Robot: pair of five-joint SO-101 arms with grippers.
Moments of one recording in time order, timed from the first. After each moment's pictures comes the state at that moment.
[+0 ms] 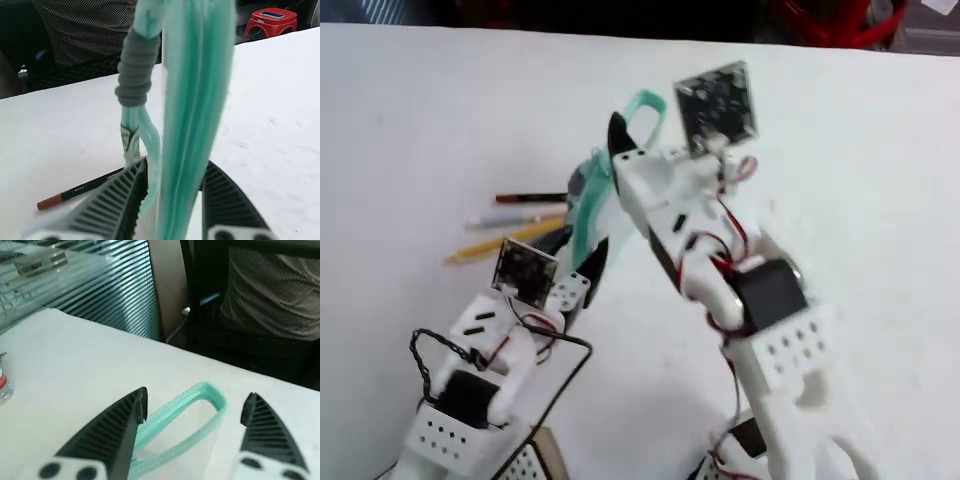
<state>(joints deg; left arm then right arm) 18.0 -88.7 87.1 30.4 -3.6 -30.8 -41.6 20.1 43.2 -1.2</state>
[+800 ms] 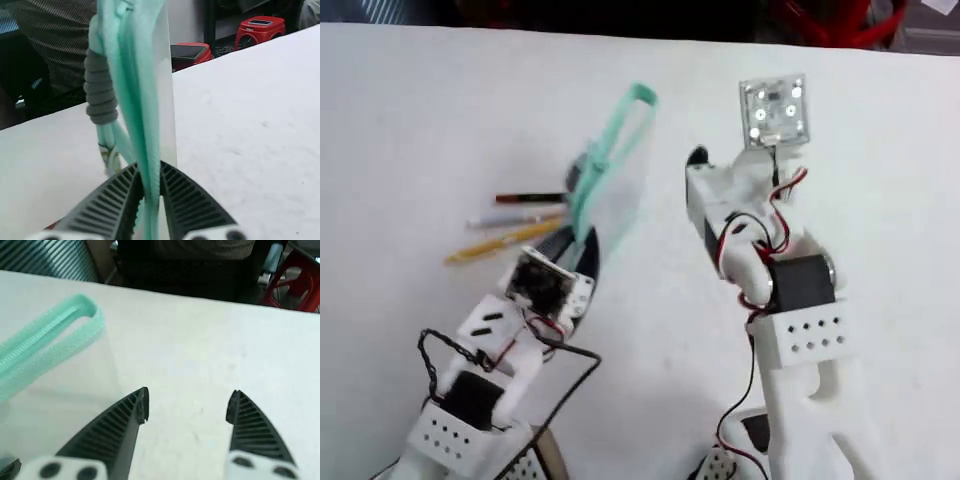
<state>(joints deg) 21.7 -88.7 88.4 25.6 -9.6 -15.4 -41.6 29.5 52.8 0.1</state>
